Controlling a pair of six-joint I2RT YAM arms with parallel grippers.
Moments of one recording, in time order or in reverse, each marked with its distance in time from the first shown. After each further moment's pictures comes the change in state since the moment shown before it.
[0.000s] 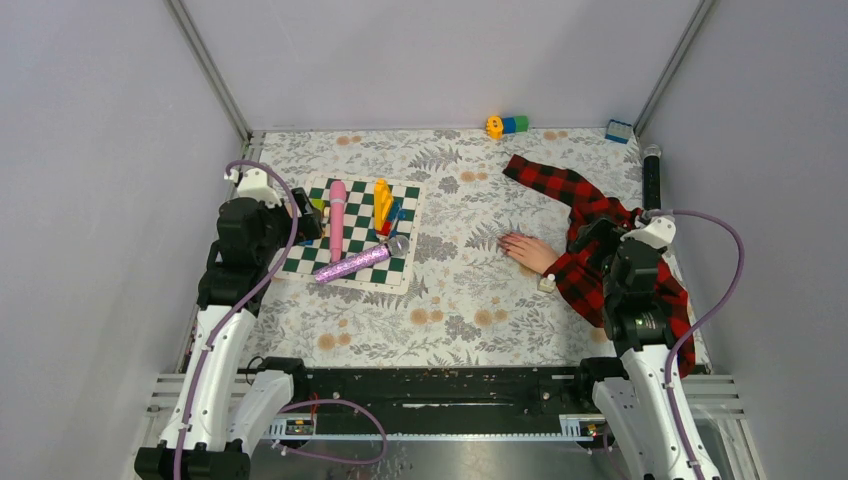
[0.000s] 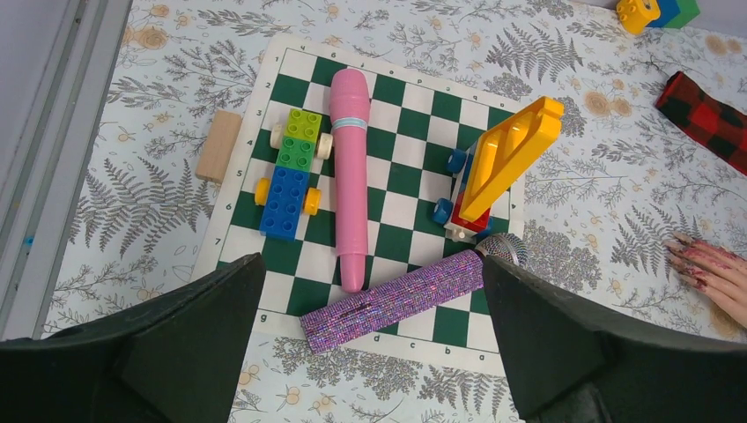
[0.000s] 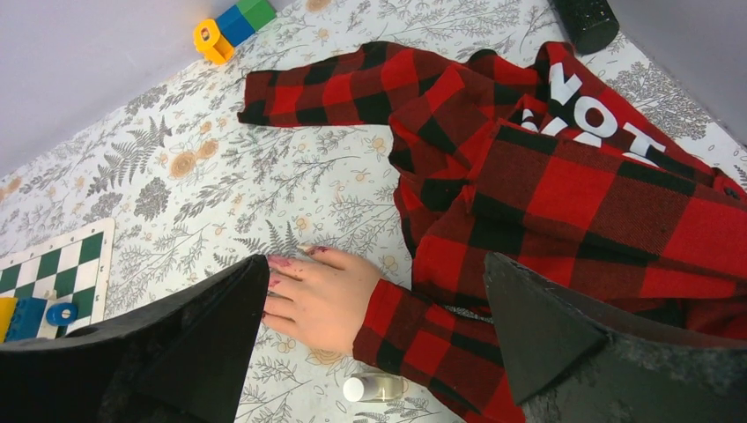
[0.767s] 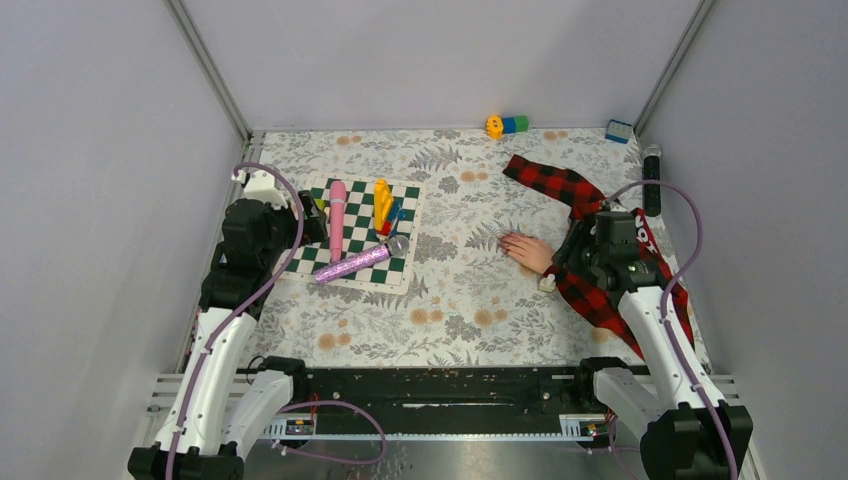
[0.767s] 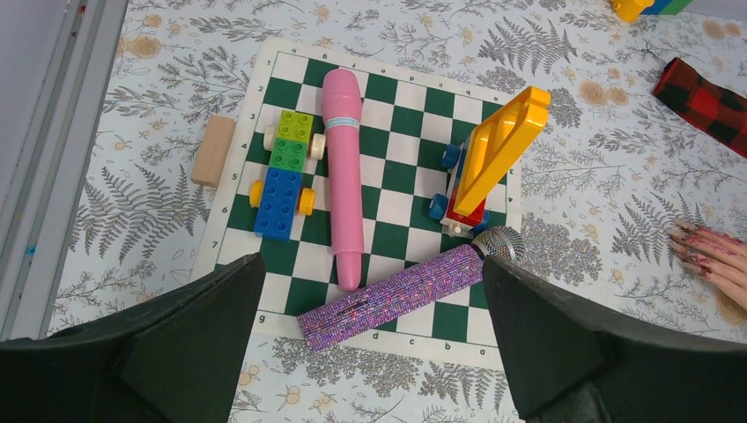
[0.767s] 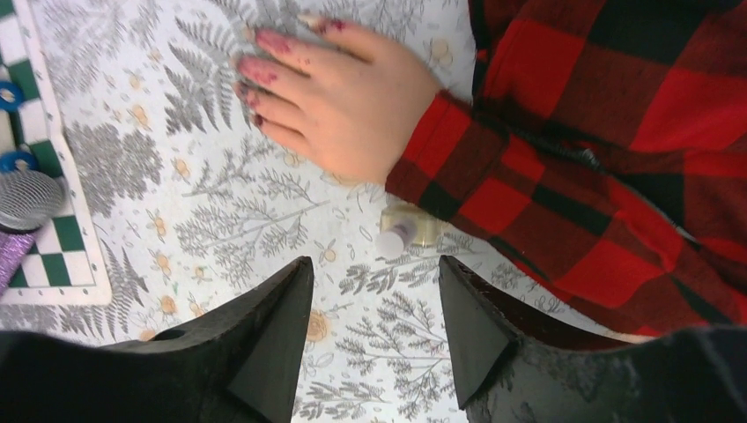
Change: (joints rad) left arm -0.061 -0.016 -0.005 -0.002 -0.045 0.016; right arm 0.028 0.373 0.205 -0.383 -0.310 0.061
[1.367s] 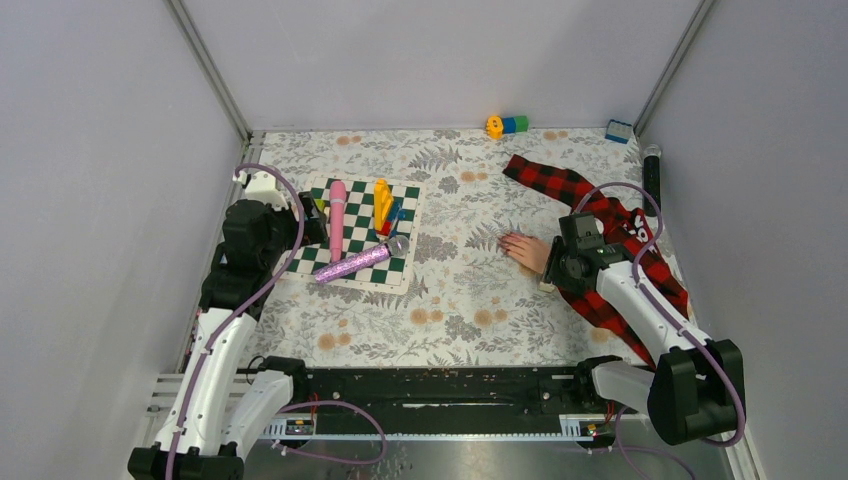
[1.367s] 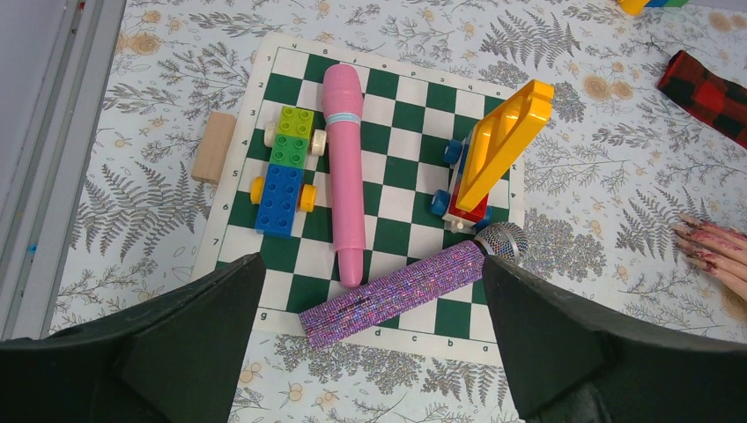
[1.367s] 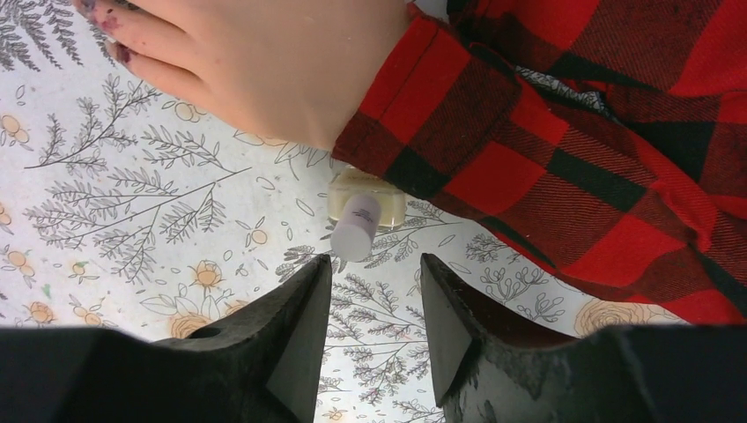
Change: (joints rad) left arm -0.001 -0.001 -0.005 -0.003 0.000 0.008; right arm 0.145 0.212 -0.003 -0.041 0.160 0.034
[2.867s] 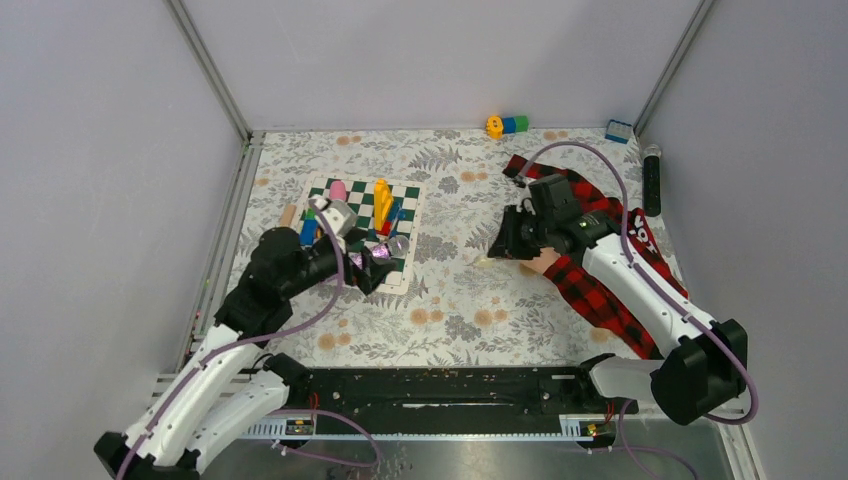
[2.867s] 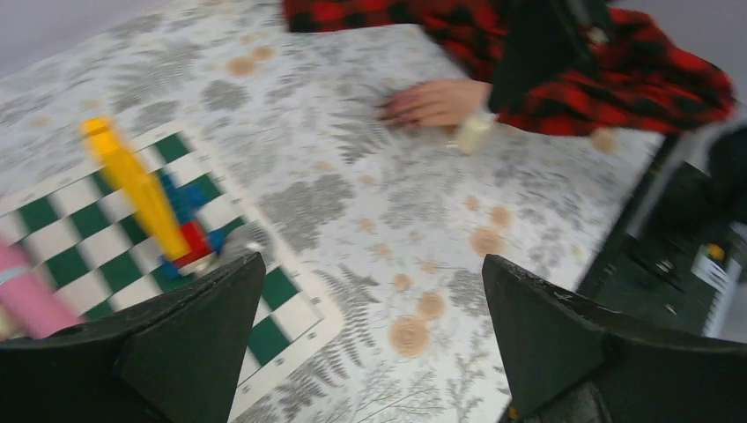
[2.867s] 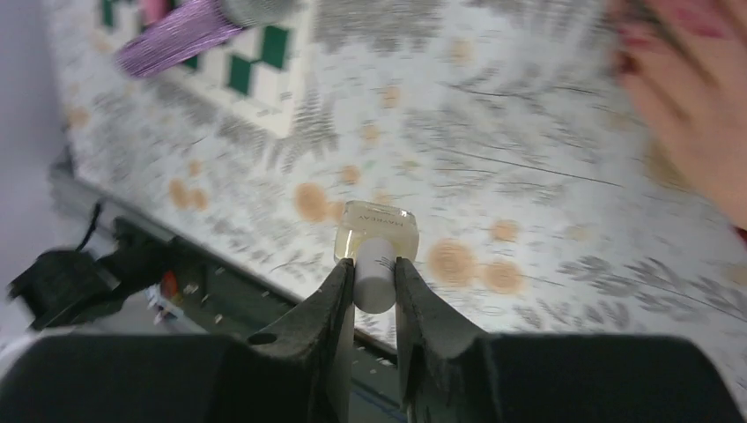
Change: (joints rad) left arm -0.354 -0.113 -0.132 0.177 0.379 0.147; right arm 0.187 0.095 0.298 -0.008 -0.381 -0.033
